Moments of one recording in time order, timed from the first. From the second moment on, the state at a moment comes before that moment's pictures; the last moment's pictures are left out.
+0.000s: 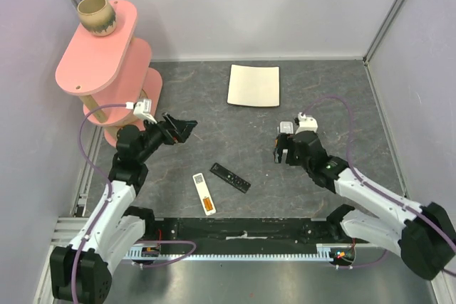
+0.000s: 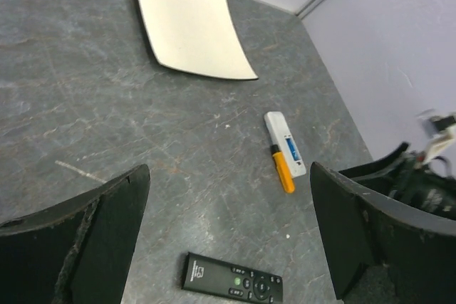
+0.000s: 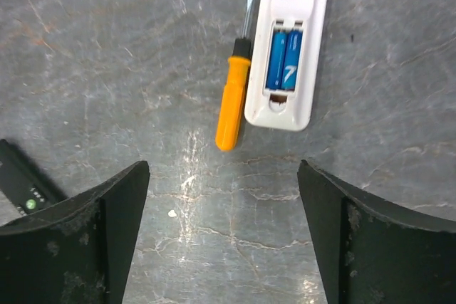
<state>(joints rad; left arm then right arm) -0.15 0.79 0.44 0.24 0.39 -0.60 0.59 0.97 0.51 -0.18 0.26 0.48</state>
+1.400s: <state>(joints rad) -0.36 0.83 0.58 0.02 0.40 -0.38 0.74 1.58 0.77 0.05 0.36 0.34</state>
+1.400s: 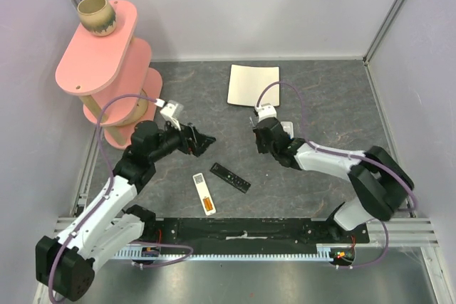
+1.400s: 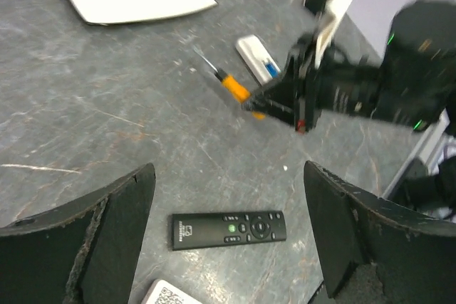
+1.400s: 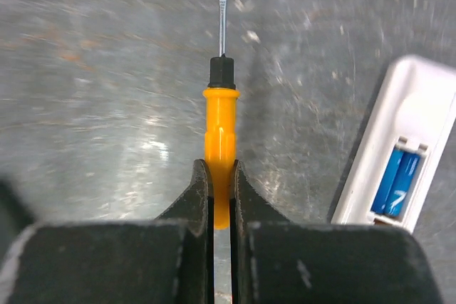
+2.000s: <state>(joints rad) -0.84 0.77 0.57 -0.04 0.35 0.16 0.74 1.32 0.78 -0.11 -0.27 0.02</state>
